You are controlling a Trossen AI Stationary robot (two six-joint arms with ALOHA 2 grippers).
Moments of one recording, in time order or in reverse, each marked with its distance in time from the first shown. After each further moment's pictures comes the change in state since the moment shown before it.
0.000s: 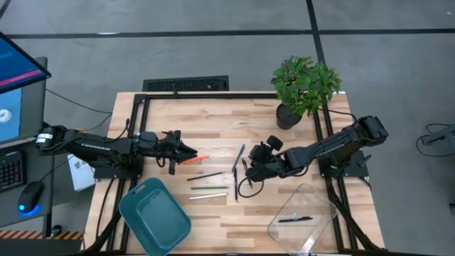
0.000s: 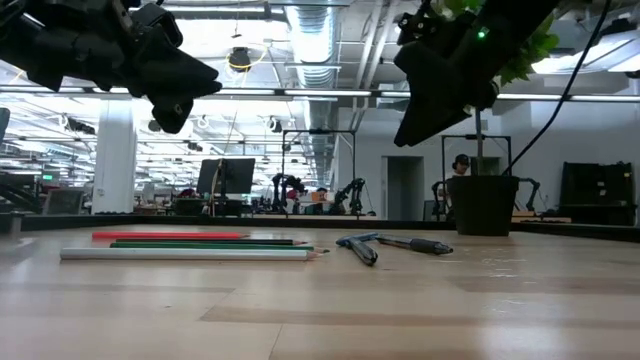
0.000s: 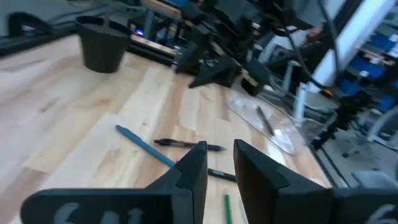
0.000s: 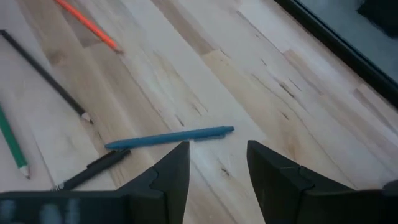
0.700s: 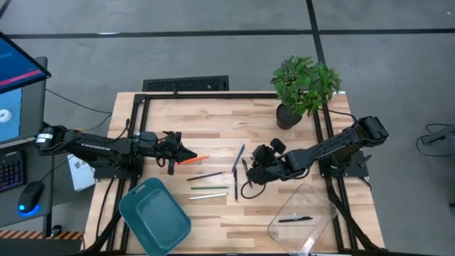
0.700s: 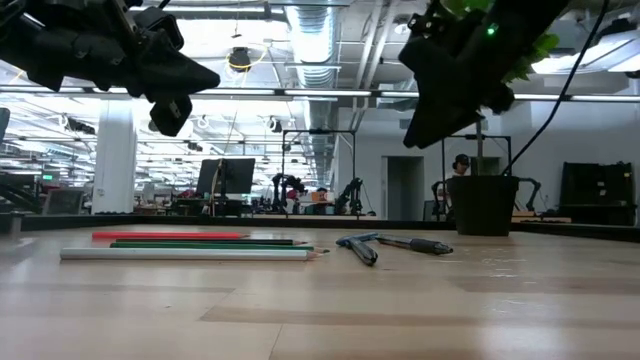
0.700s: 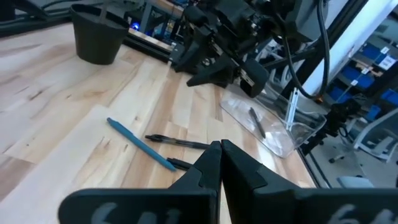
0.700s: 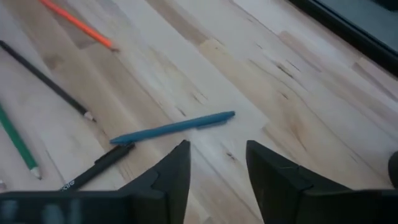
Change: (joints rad) left arm 0.000 0.000 0.000 0.000 0.044 -0.070; right arm 0.030 0.000 0.000 -0.054 0.012 0.162
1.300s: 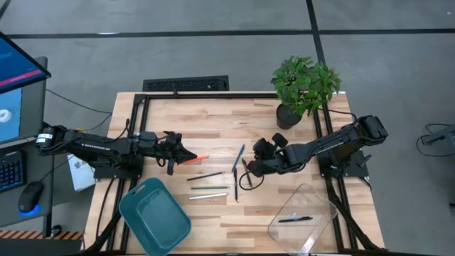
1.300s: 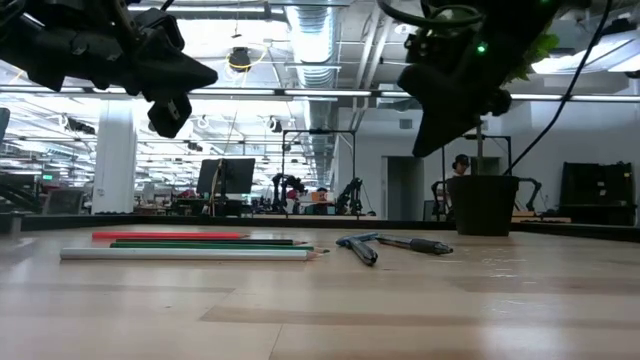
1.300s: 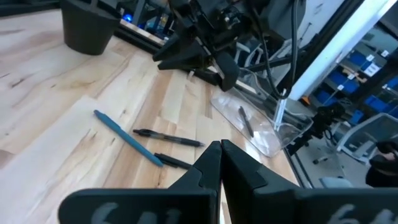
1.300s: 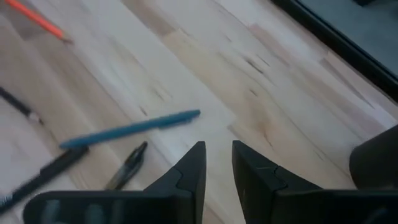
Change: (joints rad) left arm 0.000 0.000 0.000 0.002 0.027 -0.060; right arm -0.071 0.000 0.000 -0.065 0.001 -0.005
